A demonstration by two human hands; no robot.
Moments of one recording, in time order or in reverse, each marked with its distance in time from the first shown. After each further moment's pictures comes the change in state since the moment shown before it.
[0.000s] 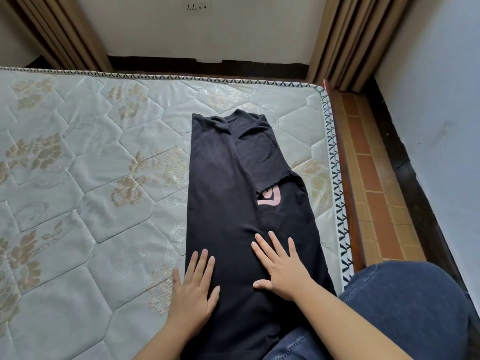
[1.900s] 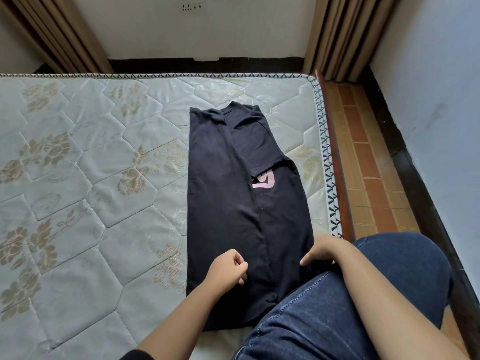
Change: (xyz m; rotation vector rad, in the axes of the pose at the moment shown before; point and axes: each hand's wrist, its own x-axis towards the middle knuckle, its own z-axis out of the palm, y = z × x) left_hand 0.022 0.082 -0.060 -0.764 -0.499 -0.399; right_hand -0.043 0.067 -0.057 0.620 -0.655 0.601
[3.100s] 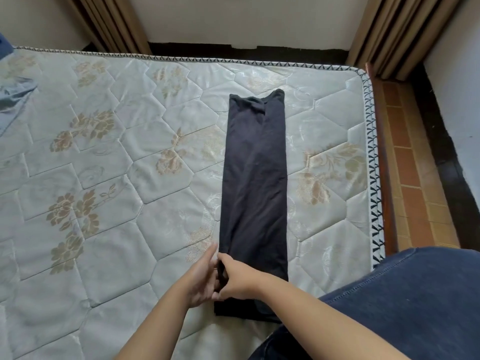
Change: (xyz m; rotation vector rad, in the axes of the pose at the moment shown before) left_hand -0.037 -0.076 -0.062 -1.009 -0.261 -0.409; right_hand -0.050 -0.164 0.138 0.055 -0.281 -0.657
